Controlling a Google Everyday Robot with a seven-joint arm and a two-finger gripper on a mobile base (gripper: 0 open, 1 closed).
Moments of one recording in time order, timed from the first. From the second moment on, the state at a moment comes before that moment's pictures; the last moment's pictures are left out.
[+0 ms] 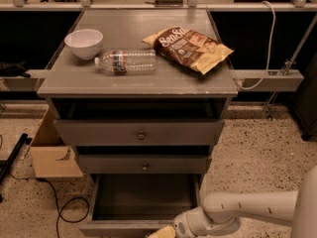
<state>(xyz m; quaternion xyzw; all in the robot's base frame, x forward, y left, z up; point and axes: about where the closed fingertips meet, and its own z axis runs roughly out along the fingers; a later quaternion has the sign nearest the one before) 0.351 -0.010 0.354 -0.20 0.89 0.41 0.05</state>
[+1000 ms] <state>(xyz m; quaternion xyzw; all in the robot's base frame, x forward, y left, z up) 0.356 -0.006 0.357 -0.25 0.89 0.35 0.15</state>
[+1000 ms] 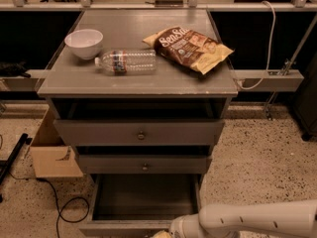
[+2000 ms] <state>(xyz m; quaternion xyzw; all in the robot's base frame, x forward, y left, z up) 0.361 -0.009 0.360 -0.24 0.90 0.29 0.21</state>
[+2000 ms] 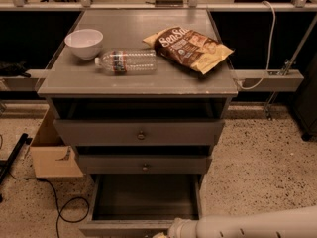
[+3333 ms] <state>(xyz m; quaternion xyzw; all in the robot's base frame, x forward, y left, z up) 0.285 0.018 0.356 -0.40 0.85 0.17 0.29</state>
